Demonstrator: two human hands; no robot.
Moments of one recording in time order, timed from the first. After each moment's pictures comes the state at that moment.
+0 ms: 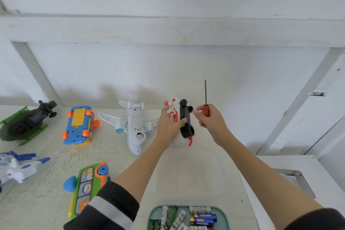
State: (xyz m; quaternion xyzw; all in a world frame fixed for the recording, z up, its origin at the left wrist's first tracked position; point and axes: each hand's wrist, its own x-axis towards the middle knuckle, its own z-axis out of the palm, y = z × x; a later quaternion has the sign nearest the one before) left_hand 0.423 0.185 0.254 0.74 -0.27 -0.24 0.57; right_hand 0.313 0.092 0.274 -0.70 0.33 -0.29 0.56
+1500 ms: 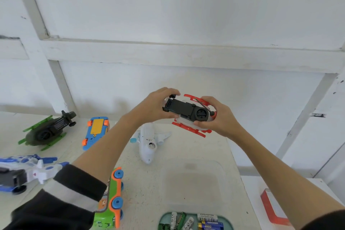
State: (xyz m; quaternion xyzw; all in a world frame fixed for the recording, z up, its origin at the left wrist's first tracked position) left_hand 0.499 0.245 0.367 0.69 -0.64 -0.01 0.33; right_hand 0.302 0.105 0.346 -0.88 0.17 -0.29 0.33
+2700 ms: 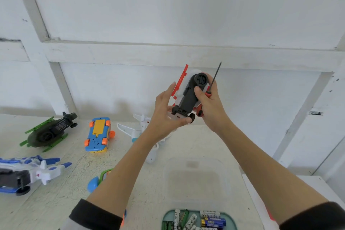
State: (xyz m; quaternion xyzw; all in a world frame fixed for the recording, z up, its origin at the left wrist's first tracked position) left_hand 0.441 0.260 0.341 0.62 -0.52 -0.11 0.58; right_hand 0.338 0.146 0.373 -0.67 0.14 -0.40 0.61
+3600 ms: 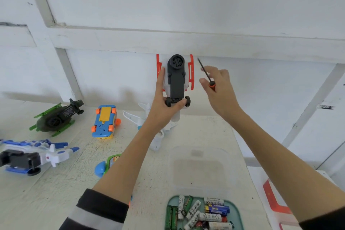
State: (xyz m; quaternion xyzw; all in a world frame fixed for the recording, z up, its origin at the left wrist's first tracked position) left_hand 0.438 0.274 0.342 0.59 -0.47 -0.11 0.65; right_hand 0.325 0.158 0.388 -0.86 0.23 -0.39 0.24
